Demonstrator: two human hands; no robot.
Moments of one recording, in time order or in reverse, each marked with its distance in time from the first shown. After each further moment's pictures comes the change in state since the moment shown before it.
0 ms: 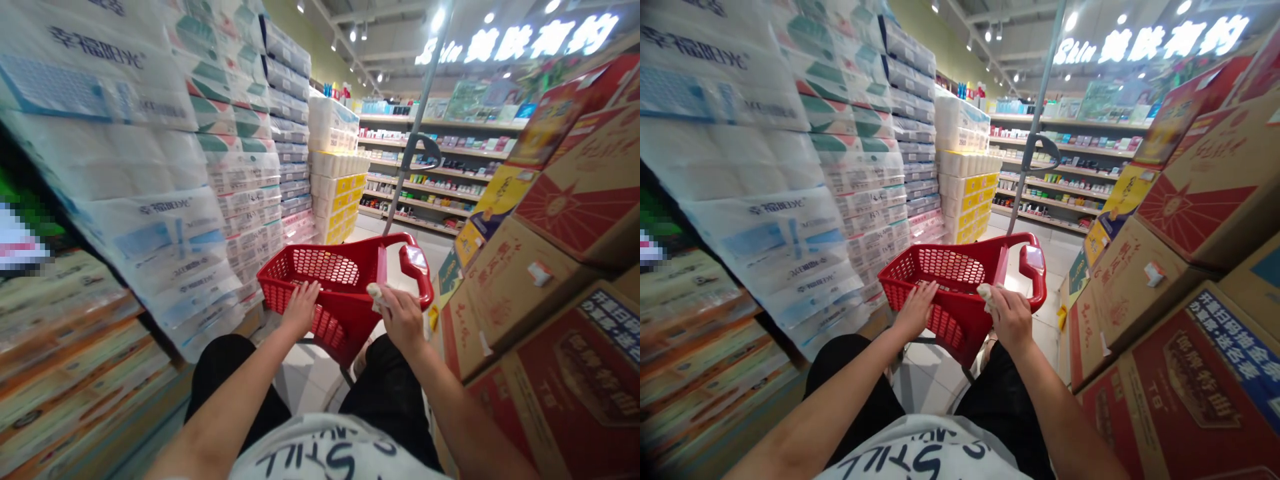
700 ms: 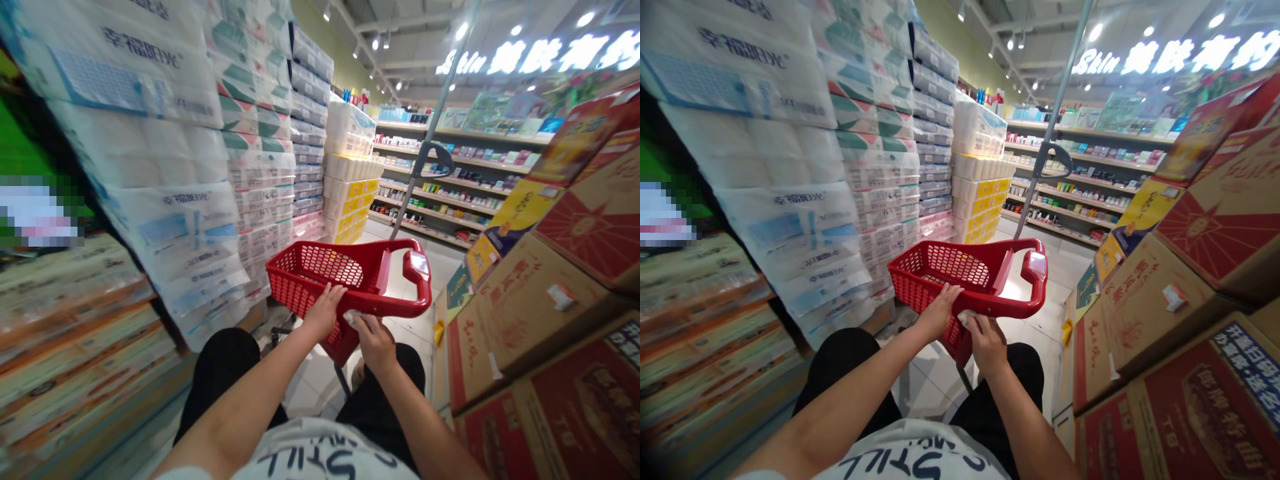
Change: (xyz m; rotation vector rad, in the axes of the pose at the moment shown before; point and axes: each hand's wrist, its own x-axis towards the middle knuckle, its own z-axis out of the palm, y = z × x) left_hand 0.019 0.041 0.000 -0.424 -0.047 0.031; right_hand -0.041 -0.037 0.067 0.040 -0.038 -0.101
